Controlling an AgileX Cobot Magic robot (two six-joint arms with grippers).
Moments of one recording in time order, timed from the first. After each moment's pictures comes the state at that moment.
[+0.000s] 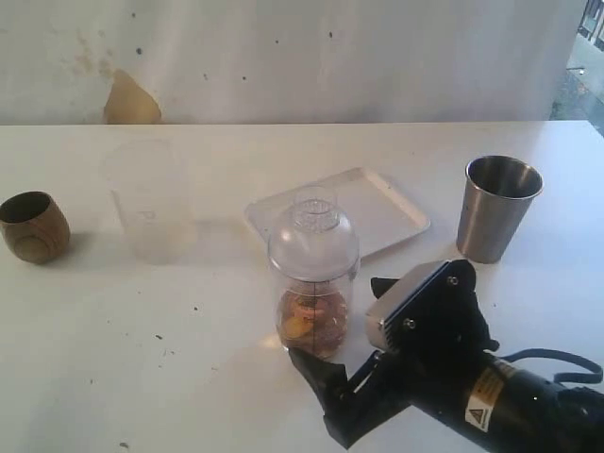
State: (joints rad) left arm -0.03 0.00 0.00 -0.09 0.26 0.14; right arm 0.68 1.53 -0.25 0.05 -0.86 -0.04
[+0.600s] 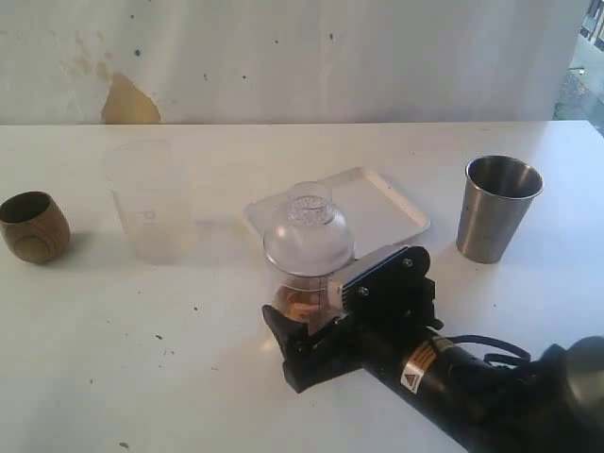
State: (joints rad) left arm -0.03 0.00 0.00 -0.09 0.26 0.14; right arm 0.68 1.84 -0.39 0.13 -1.10 0.02
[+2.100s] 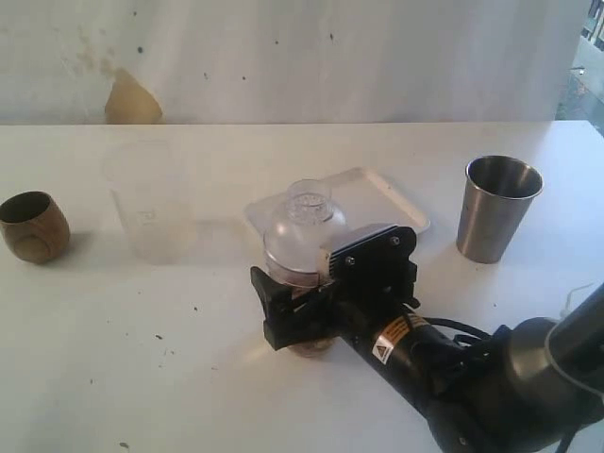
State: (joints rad) left arm -0.03 0.00 0.00 -0.09 0.26 0.14; right arm 0.68 1.93 -0.51 0.20 -1.18 0.08
